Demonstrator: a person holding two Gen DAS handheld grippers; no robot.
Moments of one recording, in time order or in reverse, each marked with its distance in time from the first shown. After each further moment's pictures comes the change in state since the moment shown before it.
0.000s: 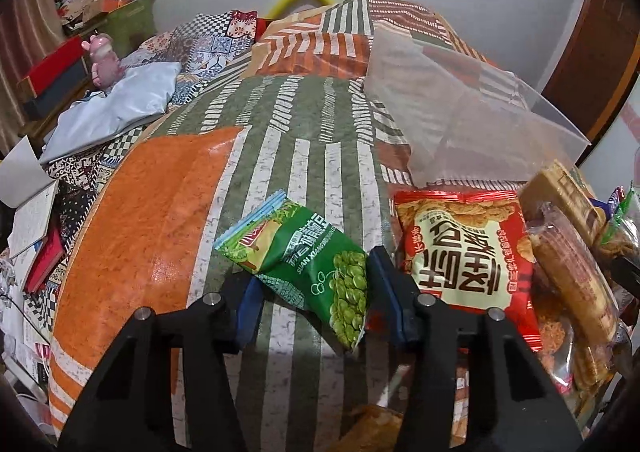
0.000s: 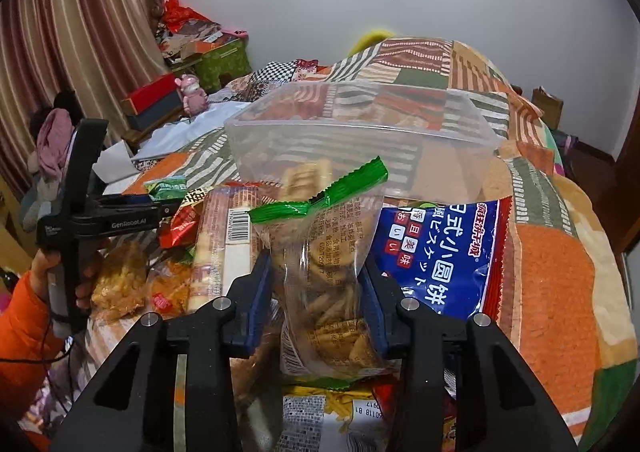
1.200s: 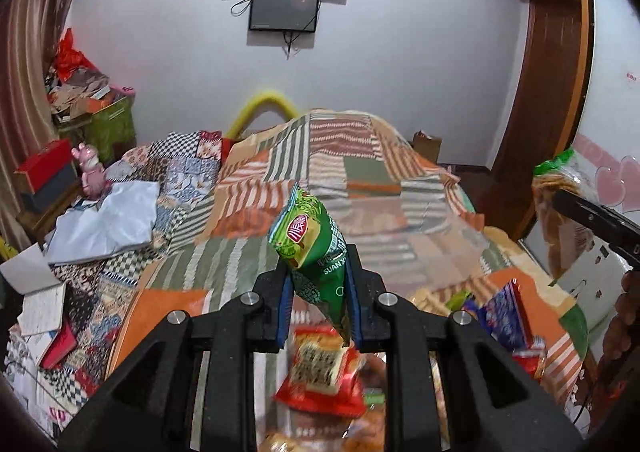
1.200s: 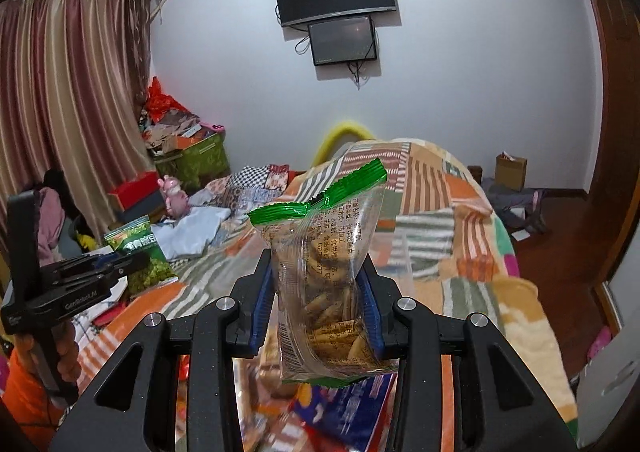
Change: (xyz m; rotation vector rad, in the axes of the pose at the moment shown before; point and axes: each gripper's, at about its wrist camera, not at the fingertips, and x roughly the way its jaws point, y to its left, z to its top) left arm -0.132 -0.067 0.067 0.103 -0.347 -0.094; right arm -0.079 -0.026 0.083 0.037 -0.322 -0.094
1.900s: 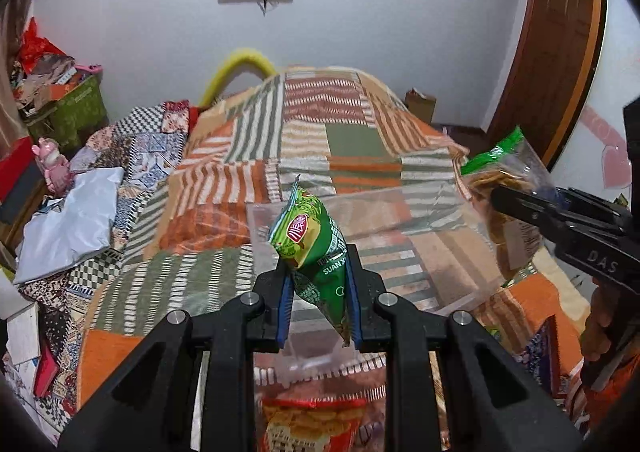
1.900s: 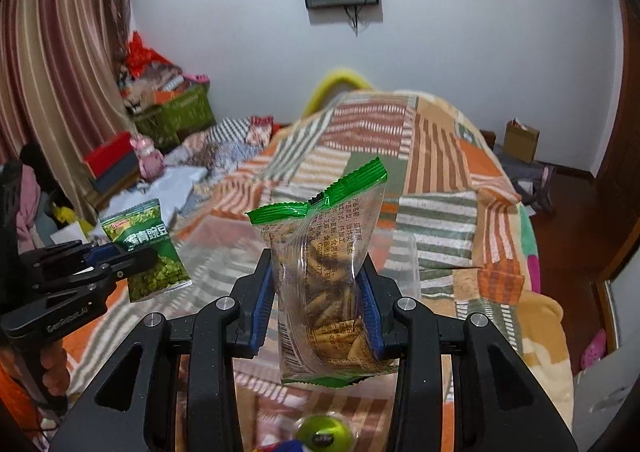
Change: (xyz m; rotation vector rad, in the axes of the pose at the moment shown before) left arm 0.128 -0.018 0.027 0.043 0.182 -0.043; right arm 0.123 -0.027 0.007 -0.025 0.234 -0.019
